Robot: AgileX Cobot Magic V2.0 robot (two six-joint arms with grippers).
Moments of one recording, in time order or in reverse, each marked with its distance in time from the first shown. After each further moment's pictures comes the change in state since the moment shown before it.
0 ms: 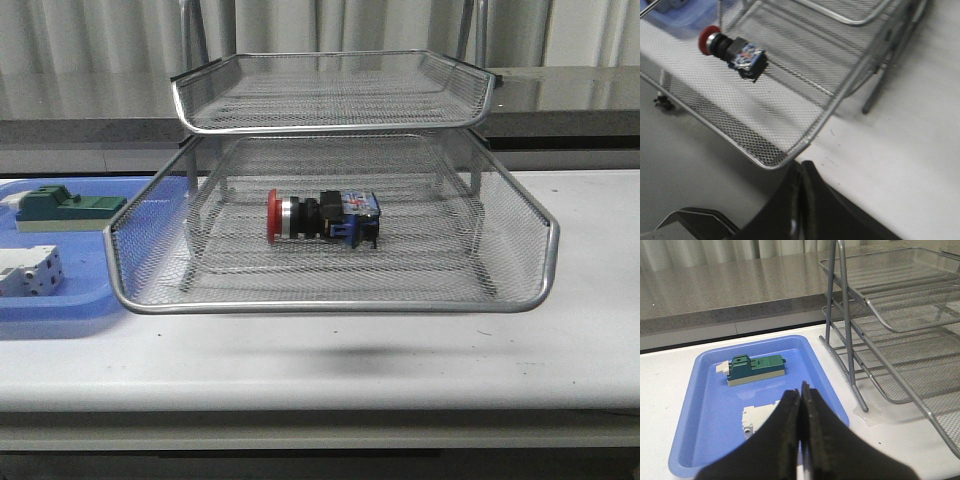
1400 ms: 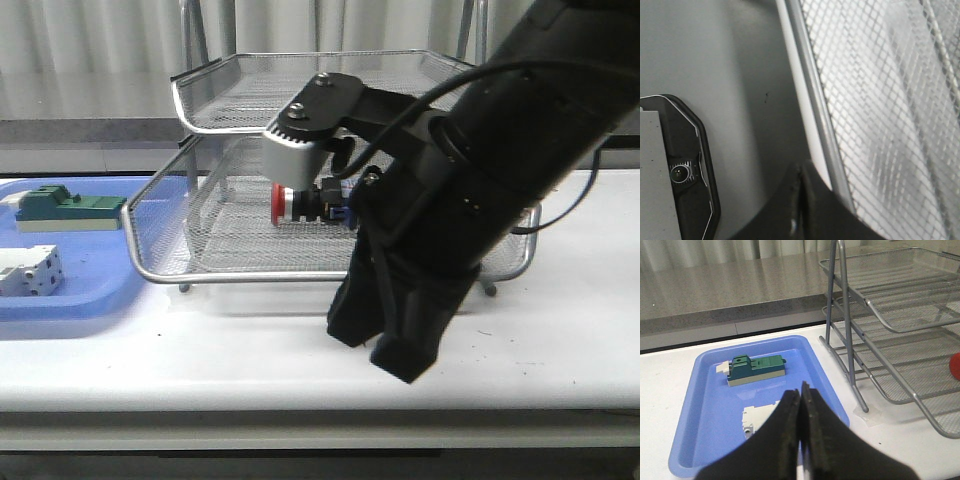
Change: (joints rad) left arm 0.000 0.000 0.000 -0.001 -0.002 0.000; right arm 0.551 0.753 -0.157 -0.035 -0.422 -0.366
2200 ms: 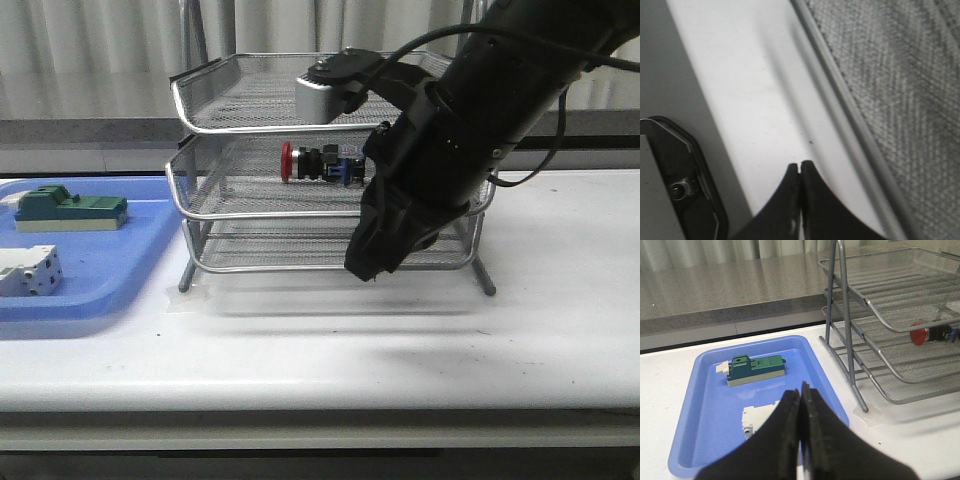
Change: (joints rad) left arm 0.000 0.000 0.000 0.000 0.000 0.000; right arm -0.147 0.119 -0.204 -0.009 0.138 0.063
